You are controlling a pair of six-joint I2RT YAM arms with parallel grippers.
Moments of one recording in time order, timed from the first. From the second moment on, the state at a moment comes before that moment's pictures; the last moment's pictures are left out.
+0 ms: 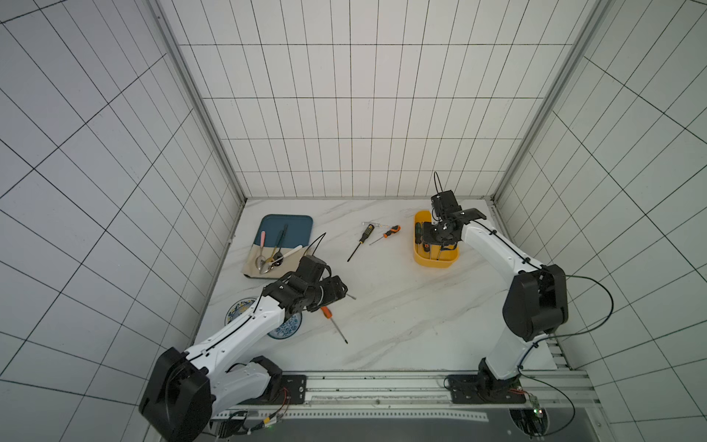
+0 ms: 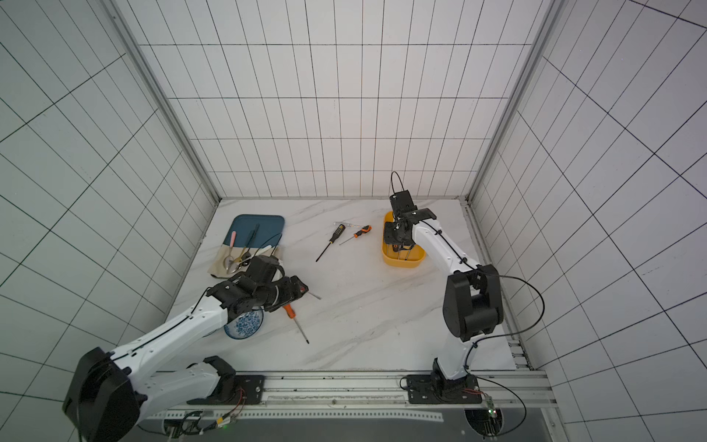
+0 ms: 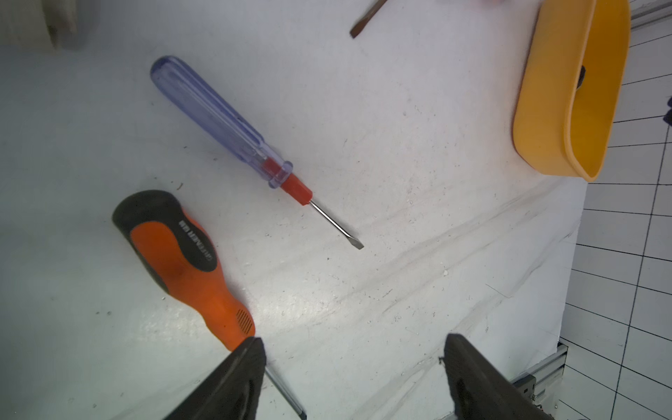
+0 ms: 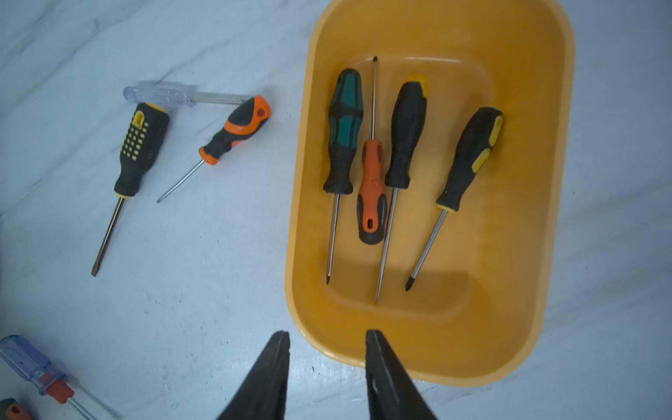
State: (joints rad) left arm -0.54 1.12 0.71 -0.55 0.18 -0.89; right arm 0.42 1.73 1.45 -0.78 0.02 0.33
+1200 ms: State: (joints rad) left arm -0.44 1.43 0.72 -0.56 0.01 -0.94; right arm 0.66 1.54 1.03 -0.57 -0.02 0.47
